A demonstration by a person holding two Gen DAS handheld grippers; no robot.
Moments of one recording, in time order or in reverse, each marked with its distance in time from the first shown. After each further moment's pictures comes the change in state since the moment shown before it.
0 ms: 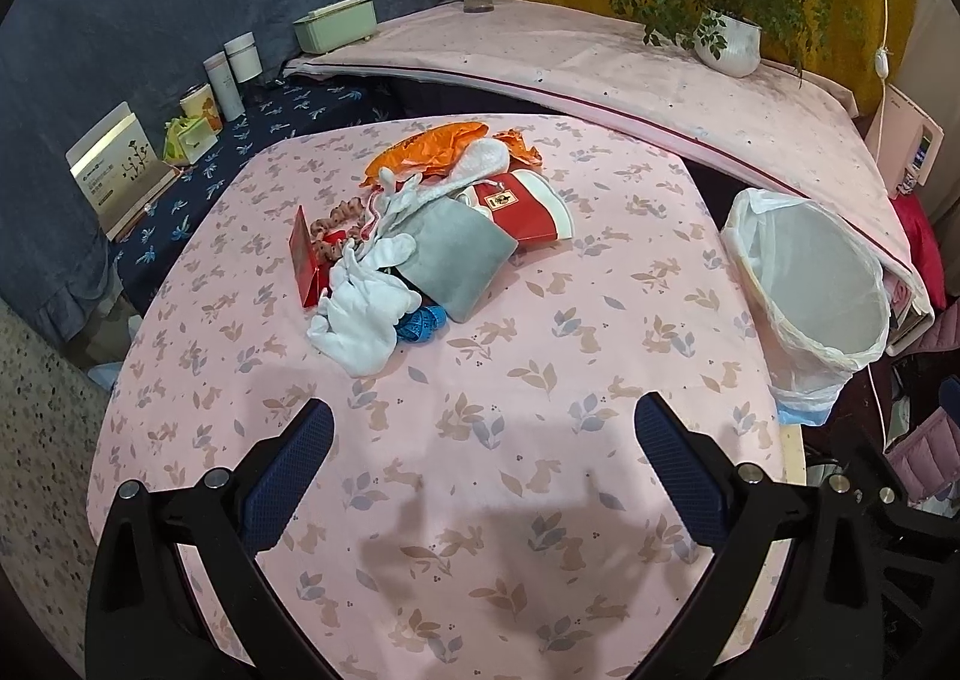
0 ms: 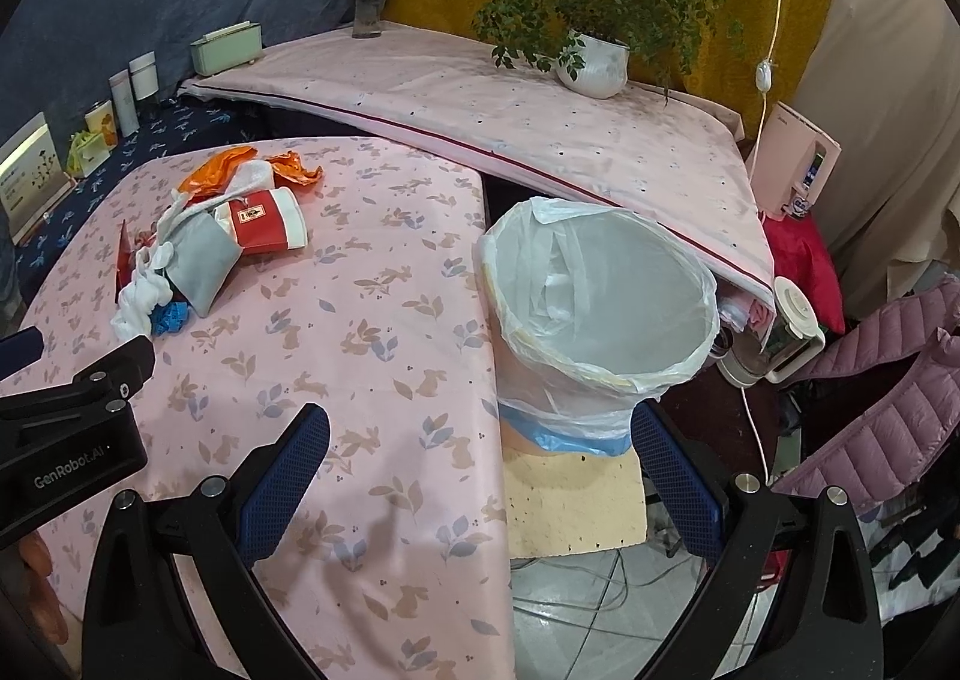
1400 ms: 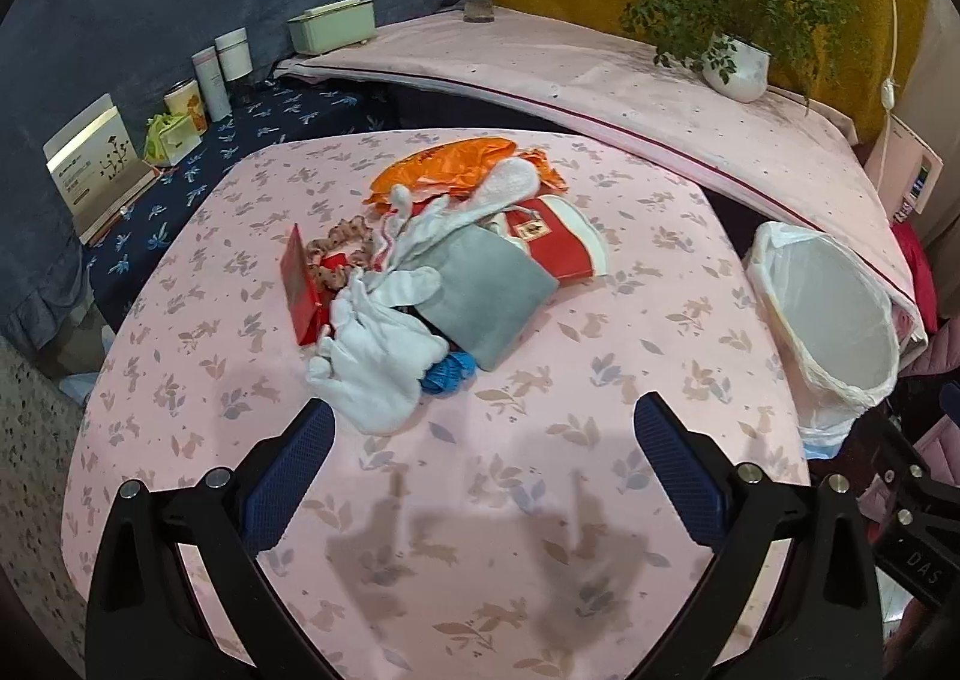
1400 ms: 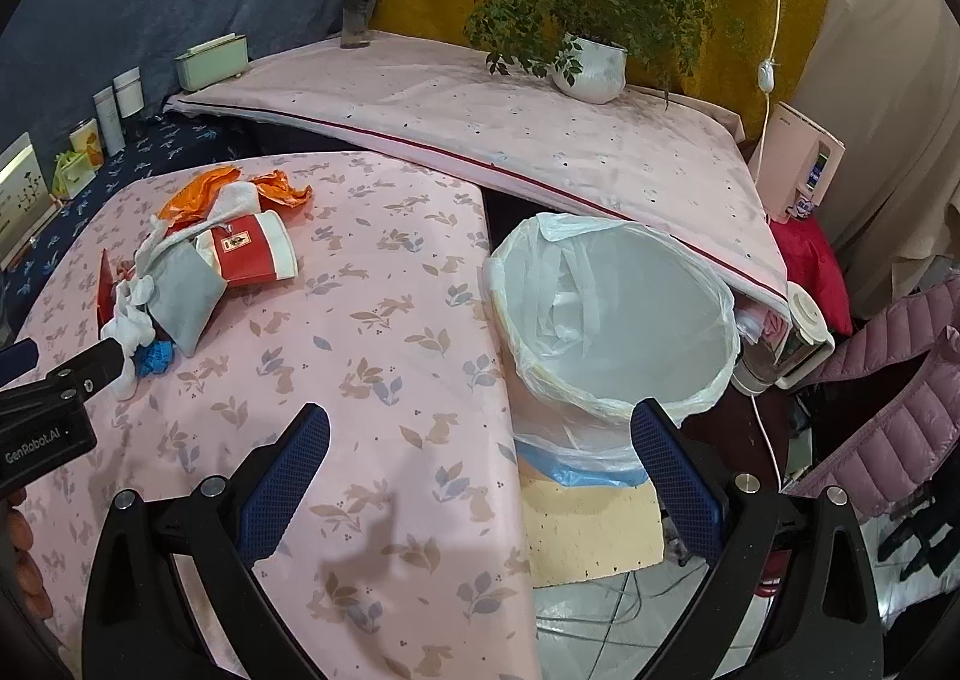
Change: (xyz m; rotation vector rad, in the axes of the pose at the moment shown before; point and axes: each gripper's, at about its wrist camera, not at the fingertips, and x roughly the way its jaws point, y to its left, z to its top) left arm 0.042 0.041 0.016 -0.027 -0.049 -0.043; right arm 0.028 0.008 0.022 0.032 -0.020 -0.003
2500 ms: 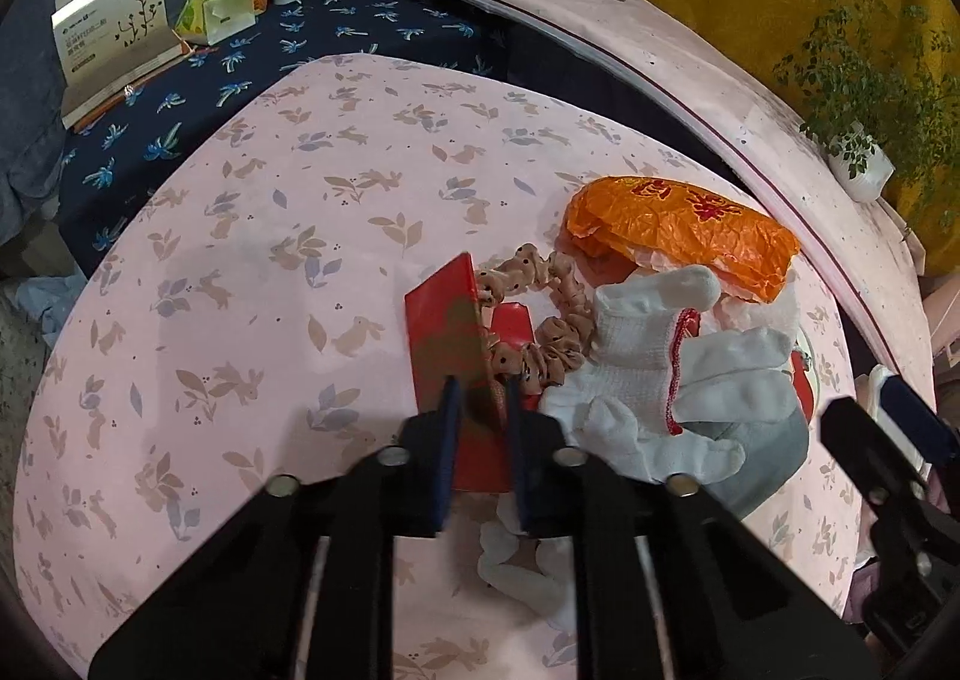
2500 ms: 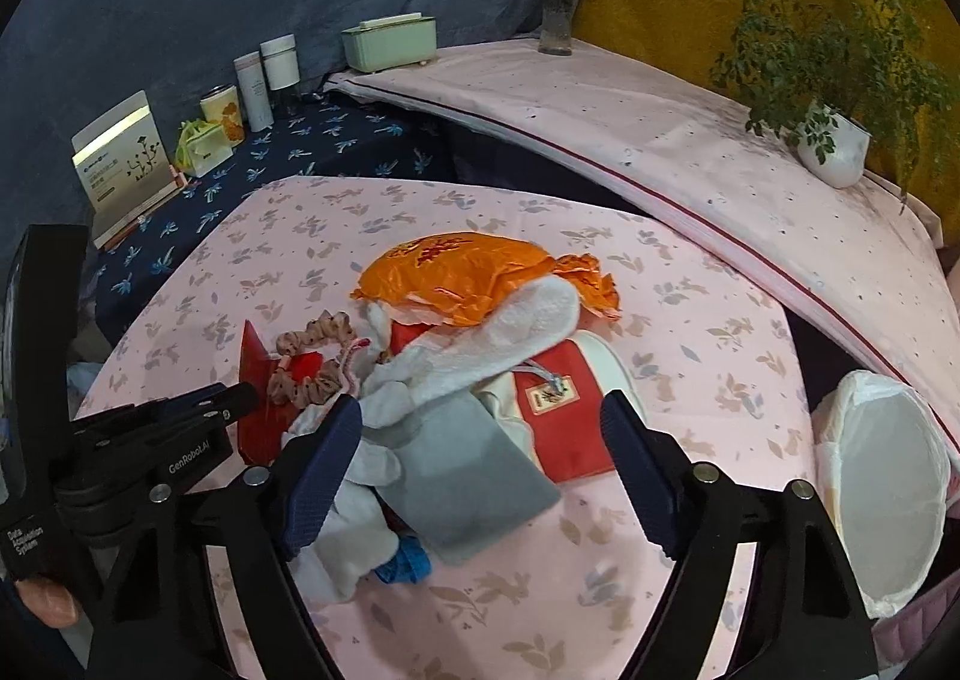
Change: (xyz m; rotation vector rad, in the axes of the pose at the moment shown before) left arm 0.126 0.155 0.052 -0.287 0.121 -0.068; right arm 0.077 0.213 0.097 -0.187 -0.003 0.350
